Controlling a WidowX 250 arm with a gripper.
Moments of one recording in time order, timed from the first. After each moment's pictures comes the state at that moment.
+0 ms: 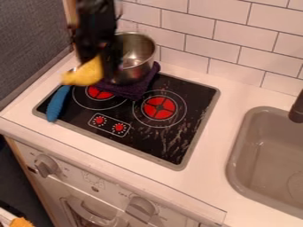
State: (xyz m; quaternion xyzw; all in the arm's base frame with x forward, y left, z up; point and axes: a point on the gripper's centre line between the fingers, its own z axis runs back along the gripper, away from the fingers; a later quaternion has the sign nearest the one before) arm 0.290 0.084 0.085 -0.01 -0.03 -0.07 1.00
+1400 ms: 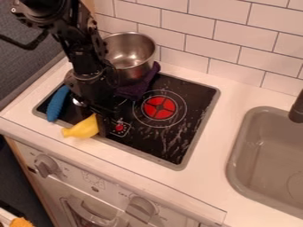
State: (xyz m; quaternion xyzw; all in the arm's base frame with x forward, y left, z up) arm 0.269 0.067 0.010 -0.01 -0.03 -0.10 0.99
